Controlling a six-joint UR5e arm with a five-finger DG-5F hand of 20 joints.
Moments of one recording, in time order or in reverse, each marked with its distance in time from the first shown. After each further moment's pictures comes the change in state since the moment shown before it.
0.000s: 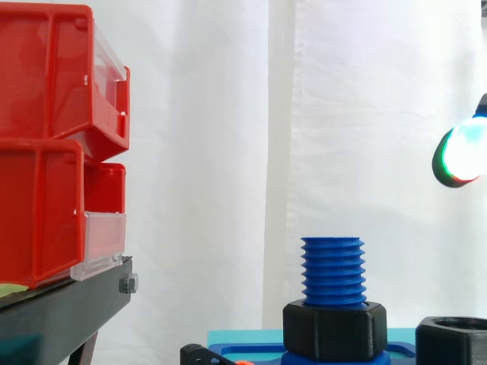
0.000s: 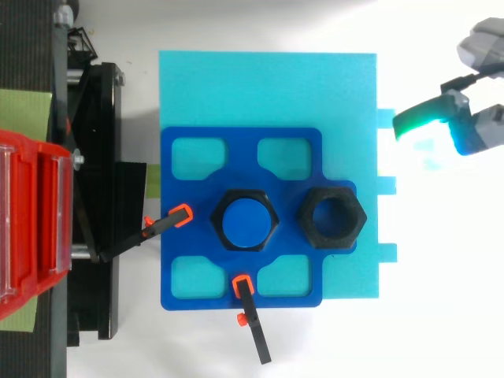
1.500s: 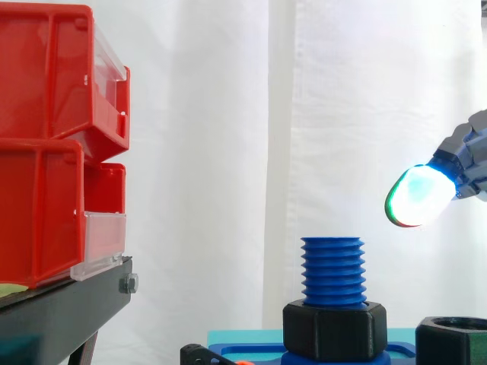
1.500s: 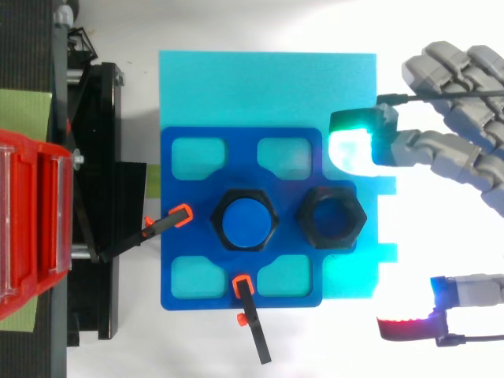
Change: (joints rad) arm 0.145 -0.179 0.001 0.372 0.381 -0.268
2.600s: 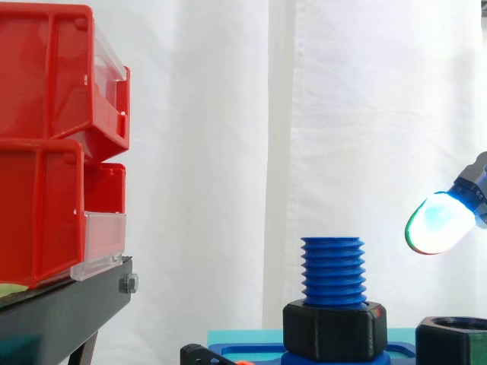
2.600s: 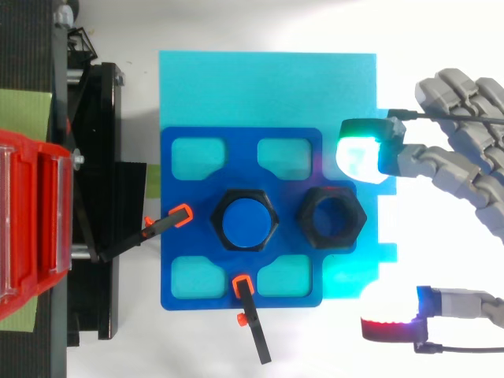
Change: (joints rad) arm 0.073 -0.058 0.000 0.148 0.220 -0.023
